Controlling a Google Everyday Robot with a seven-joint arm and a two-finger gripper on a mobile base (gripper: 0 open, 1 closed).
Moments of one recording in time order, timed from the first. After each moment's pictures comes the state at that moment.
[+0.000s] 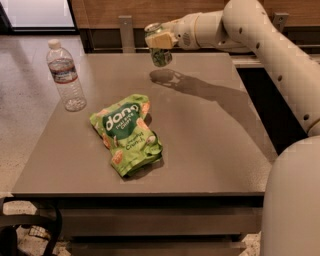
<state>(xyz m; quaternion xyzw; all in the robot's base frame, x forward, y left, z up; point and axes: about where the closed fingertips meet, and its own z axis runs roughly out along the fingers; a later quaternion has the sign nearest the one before) 0.797 -0.012 0.957 -0.42 0.68 0.23 0.55</state>
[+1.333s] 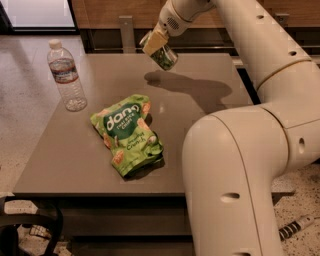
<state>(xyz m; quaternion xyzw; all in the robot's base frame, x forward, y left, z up) 0.791 0.004 0.937 -0.56 0.75 0.11 0.35</state>
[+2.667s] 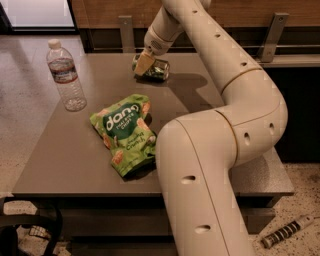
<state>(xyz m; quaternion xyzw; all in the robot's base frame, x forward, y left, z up) 0.813 0.039 0.852 -0.59 0.75 0.10 0.28</state>
